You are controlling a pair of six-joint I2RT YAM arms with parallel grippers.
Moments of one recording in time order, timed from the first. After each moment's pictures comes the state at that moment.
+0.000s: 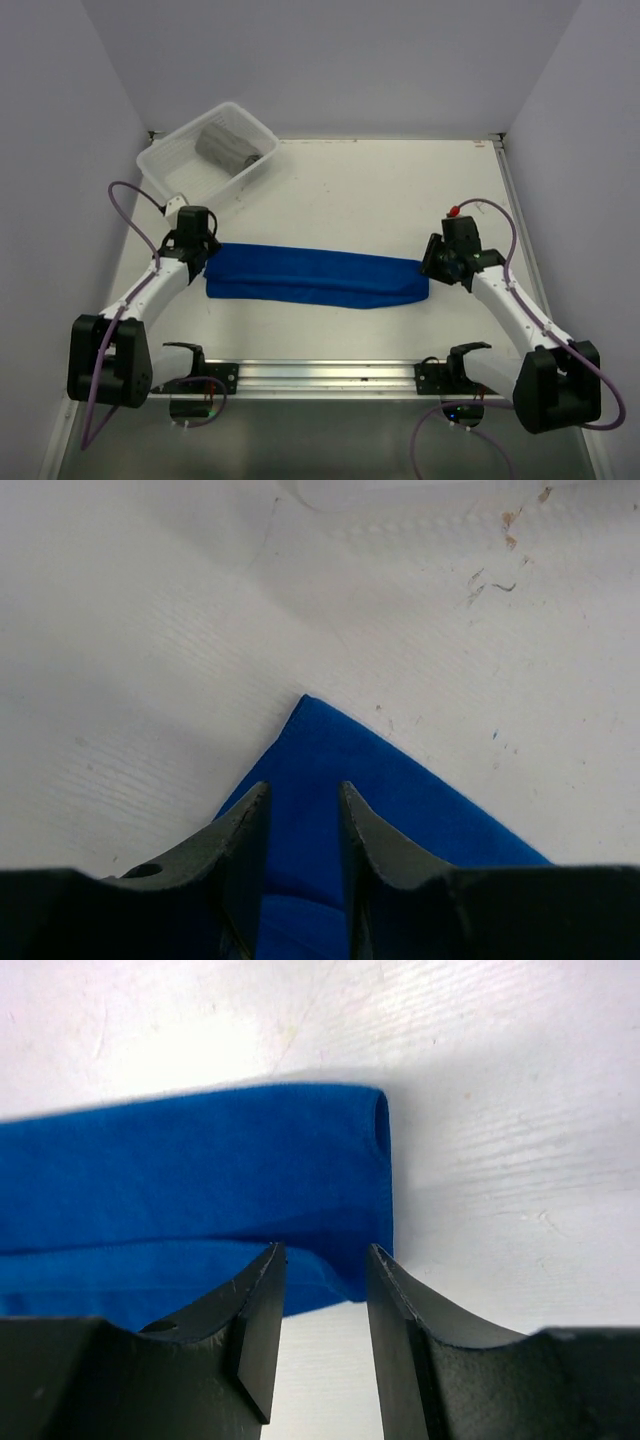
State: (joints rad) left arm -0.11 1.20 0.62 -0.23 -0.34 -0.64; right arm 0.18 1.08 0.66 -0.58 0.03 0.50
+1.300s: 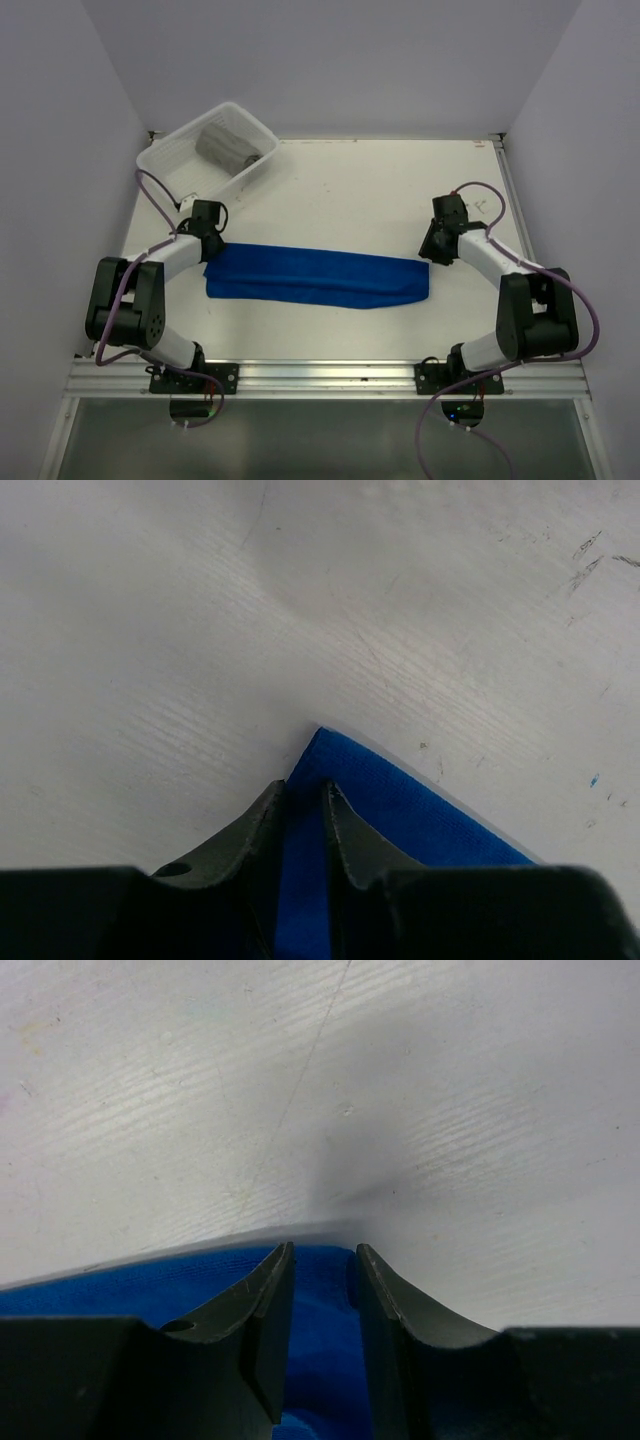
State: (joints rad) left arm -0.11 1.53 0.74 -0.19 -0.37 -0.59; right arm 0.13 1.47 0.83 -0.46 0.17 0.54
